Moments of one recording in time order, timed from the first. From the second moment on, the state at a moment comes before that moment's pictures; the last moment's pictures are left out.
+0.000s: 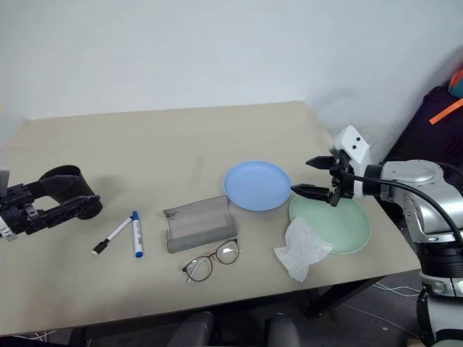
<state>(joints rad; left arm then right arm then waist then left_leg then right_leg) 0.07 0.96 0.67 -0.25 -0.73 0.76 -0.99 -0.54 -0.85 -0.01 -0.07 0.41 0.69 1.08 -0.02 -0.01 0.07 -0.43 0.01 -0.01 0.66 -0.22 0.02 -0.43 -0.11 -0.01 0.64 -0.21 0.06</state>
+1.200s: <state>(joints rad) -0.02 0.93 0.55 -0.21 -0.72 0.72 -0.98 -0.15 -0.96 -0.27 -0.08 0.38 0.70 0.92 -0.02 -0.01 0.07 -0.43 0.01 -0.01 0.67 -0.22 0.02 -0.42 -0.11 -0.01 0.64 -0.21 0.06</state>
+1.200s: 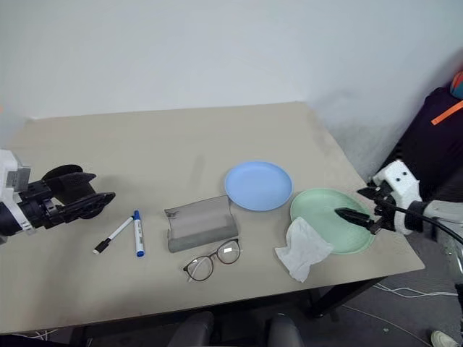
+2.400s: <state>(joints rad) 0.15 0.90 0.61 -0.42 -0.79 0.57 -1.09 -0.25 -0.74 -0.29 0.21 0.37 0.90 0.63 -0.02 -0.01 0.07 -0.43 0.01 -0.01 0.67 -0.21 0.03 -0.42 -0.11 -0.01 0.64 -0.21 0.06</state>
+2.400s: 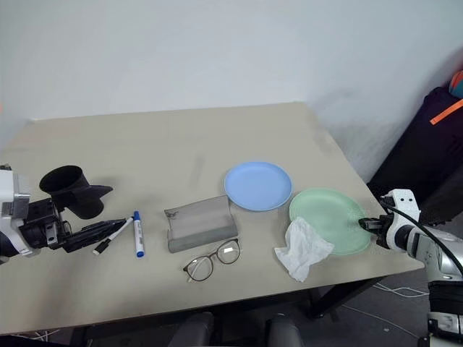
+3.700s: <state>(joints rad) 0.14 0.90 0.60 -0.41 -0.76 0.54 -1.05 -0.71 -0.30 -0.41 0.23 0.50 1.04 0.08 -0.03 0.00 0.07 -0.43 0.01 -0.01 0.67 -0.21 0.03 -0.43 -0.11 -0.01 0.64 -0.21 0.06</state>
